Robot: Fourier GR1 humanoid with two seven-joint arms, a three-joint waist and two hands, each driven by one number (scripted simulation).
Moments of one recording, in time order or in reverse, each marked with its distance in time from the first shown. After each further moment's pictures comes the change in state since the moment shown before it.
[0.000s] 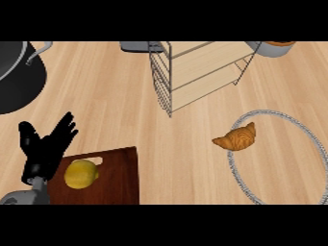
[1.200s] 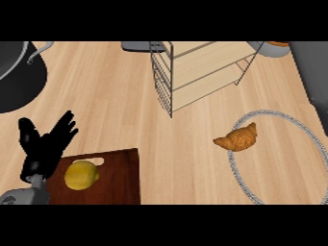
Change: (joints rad) left arm -0.012 -0.004 0.013 -0.015 -0.007 -0.014 0.044; right arm -0.155 0.034 0.054 0.670 0.244 -0.271 -0.556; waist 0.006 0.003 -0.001
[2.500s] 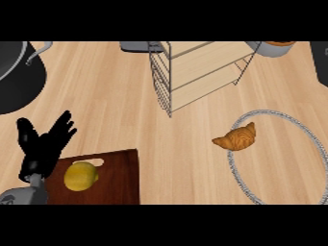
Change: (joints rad) left arm -0.008 0.000 0.023 0.026 -0.012 -0.010 -0.018; right arm -0.117 -0.012 -0.344 0.172 -0.278 -0.094 0.108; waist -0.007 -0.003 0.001
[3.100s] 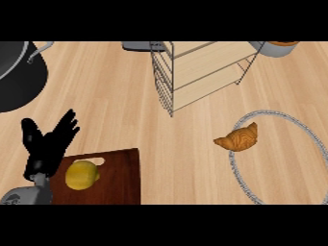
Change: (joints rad) left arm -0.004 -0.020 -0.013 -0.007 -0.012 0.004 -0.015; right arm 0.012 -0.212 -0.114 0.074 -0.034 -0.173 0.022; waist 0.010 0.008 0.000
